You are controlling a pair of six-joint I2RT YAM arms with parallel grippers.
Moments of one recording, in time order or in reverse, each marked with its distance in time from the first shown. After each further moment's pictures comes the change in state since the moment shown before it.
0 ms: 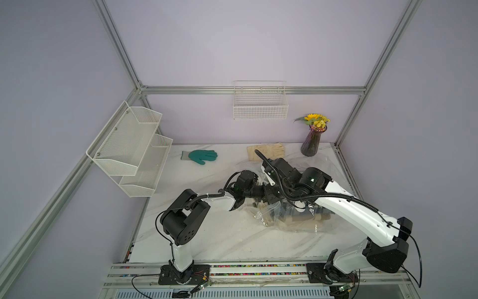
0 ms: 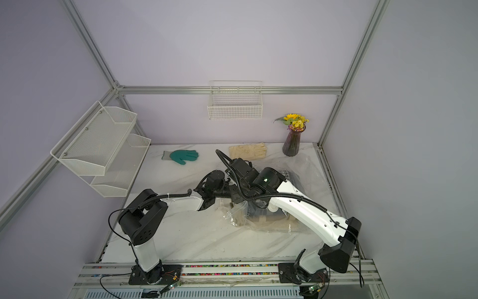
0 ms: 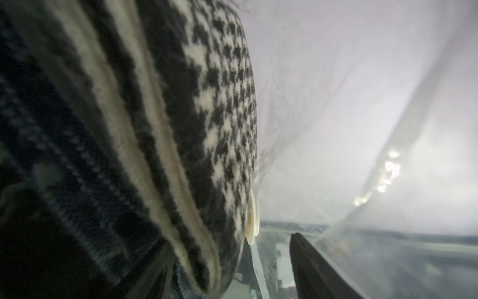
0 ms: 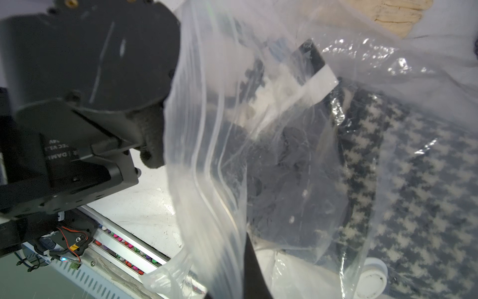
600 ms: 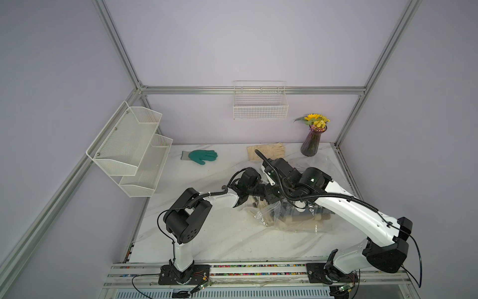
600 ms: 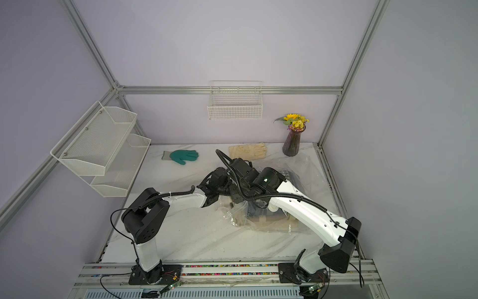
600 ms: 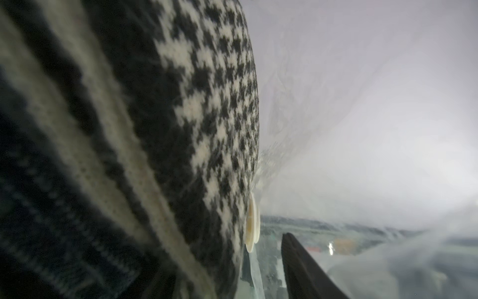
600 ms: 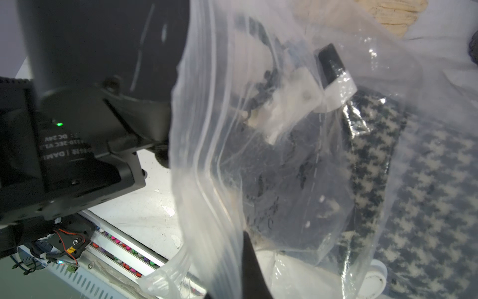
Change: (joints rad) left arm -0.019 0.037 0.098 -0.139 0.009 0.037; right arm -0.001 0.000 0.000 0.000 0.011 0.000
